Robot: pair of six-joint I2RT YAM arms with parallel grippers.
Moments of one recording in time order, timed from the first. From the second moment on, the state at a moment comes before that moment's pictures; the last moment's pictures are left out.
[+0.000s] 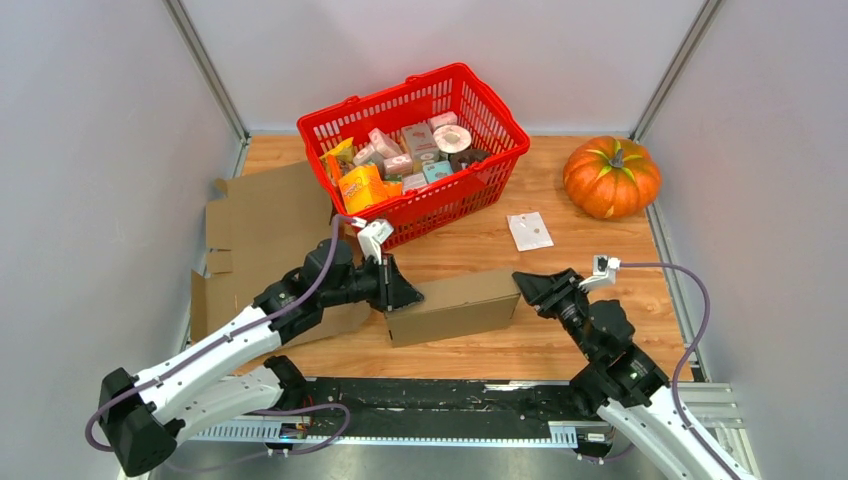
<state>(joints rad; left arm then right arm) -0.79 0.86 0.63 -0.15 0.34 -0.70 0.65 0.18 0.22 -0.12 0.20 1.00</state>
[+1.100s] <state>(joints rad) -0.54 0.67 0.57 -0.40 0.48 -0.74 0.09 0.75 0.61 -0.48 -0.81 0.57</state>
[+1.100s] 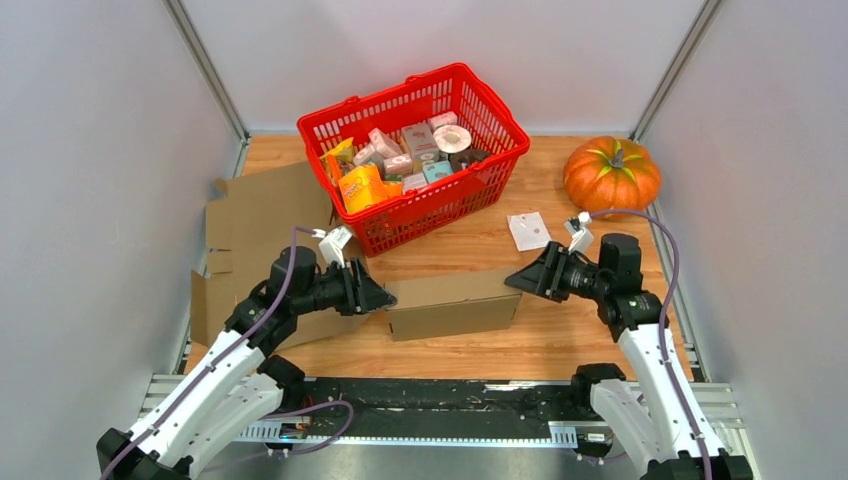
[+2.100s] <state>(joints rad) -0.51 0.88 0.76 -0.41 0.45 -0.63 0.02 0.79 0.56 -0.22 -0.80 0.73</state>
